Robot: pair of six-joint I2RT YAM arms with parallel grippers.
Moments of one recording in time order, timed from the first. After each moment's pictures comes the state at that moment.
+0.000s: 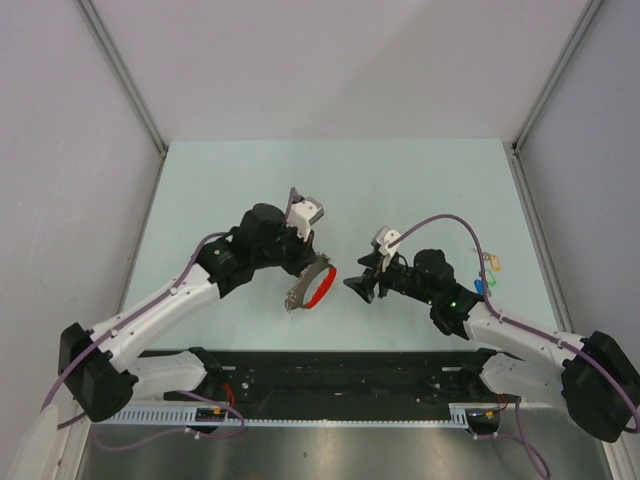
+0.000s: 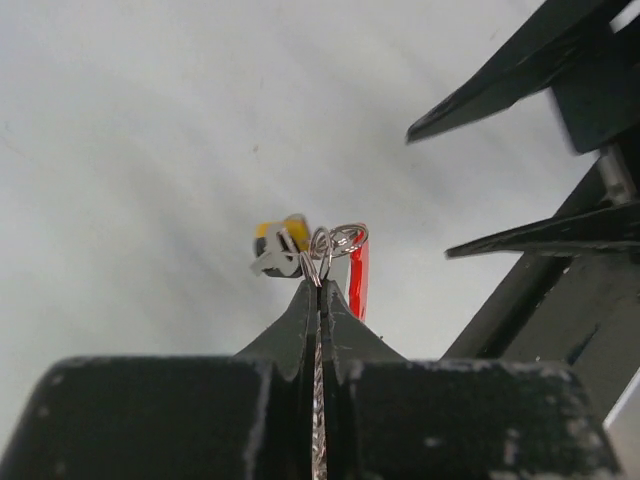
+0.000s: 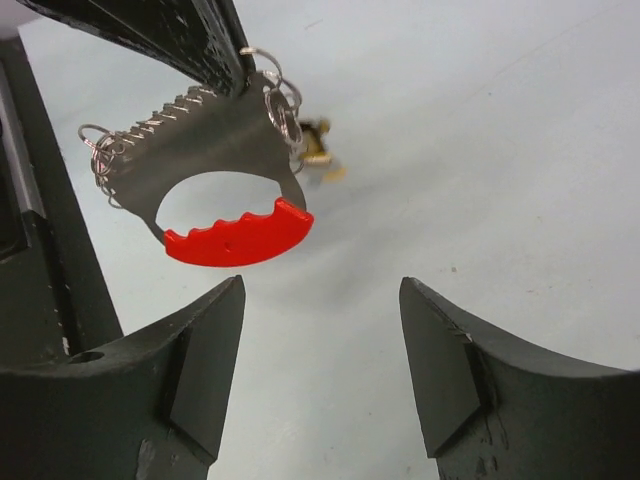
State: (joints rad) left arm -0.73 1.17 0.99 -0.45 0.16 -0.09; right arm 0.76 1.04 0.46 0.39 -0.28 0.02
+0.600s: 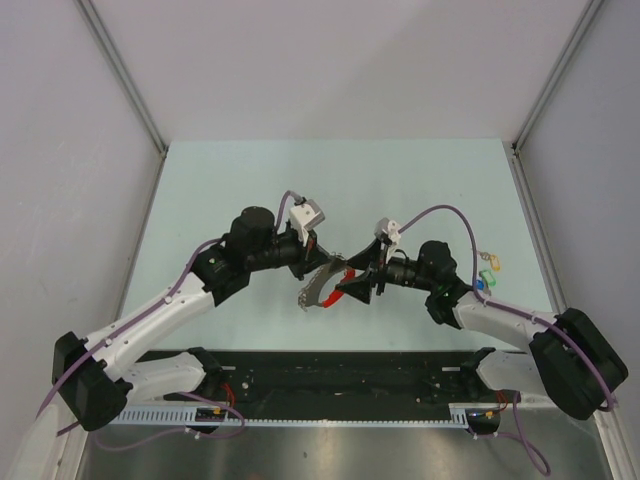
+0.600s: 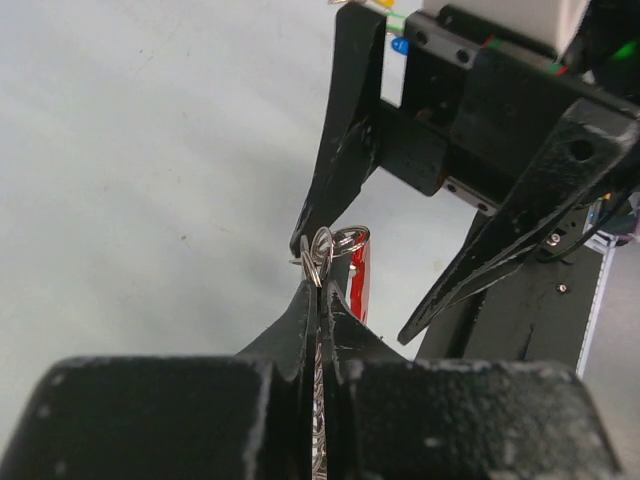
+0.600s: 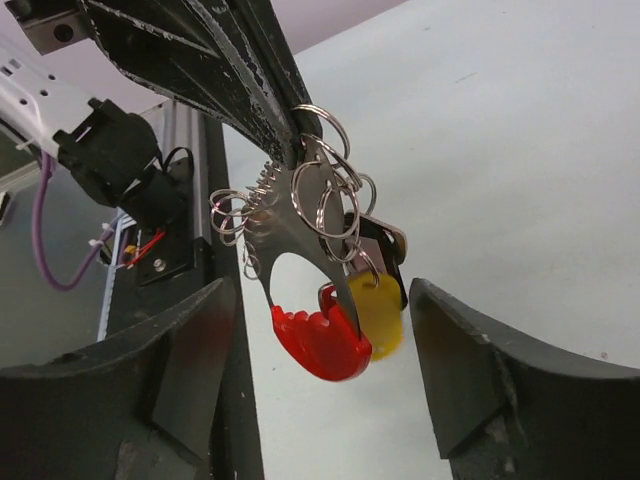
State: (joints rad) left arm -0.73 1.09 0.91 -0.23 0.39 -0.06; right arm 0.64 1.20 0.44 0.74 -0.68 0.28
